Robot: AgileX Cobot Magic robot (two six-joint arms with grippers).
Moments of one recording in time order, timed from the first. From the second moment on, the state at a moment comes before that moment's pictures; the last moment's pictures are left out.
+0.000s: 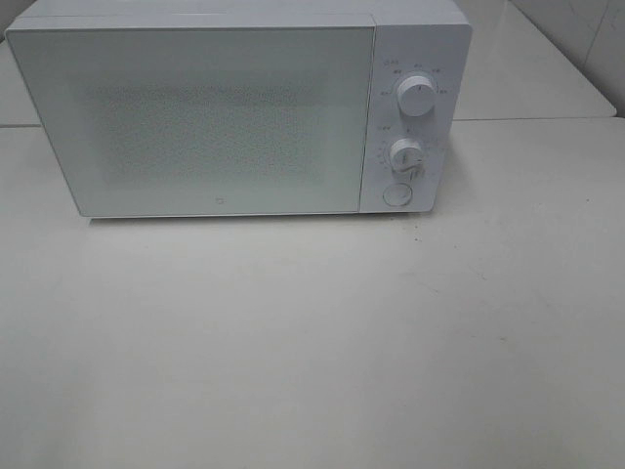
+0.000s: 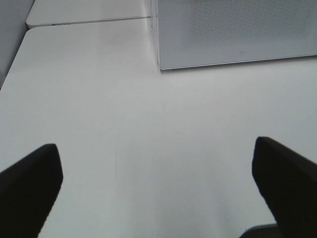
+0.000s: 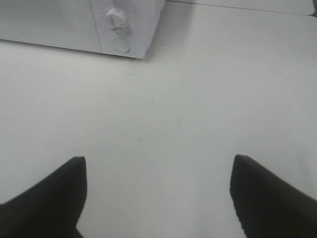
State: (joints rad) left arm 0.03 0.00 -0.50 -0.13 1.04 0.15; right arm 0.27 0.20 -0.60 -0.09 1.01 0.10
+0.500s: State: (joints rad) left arm 0.03 0.00 -0.50 -0.13 1.04 0.15; right arm 0.05 0.00 -0.52 -0.09 1.01 0.10
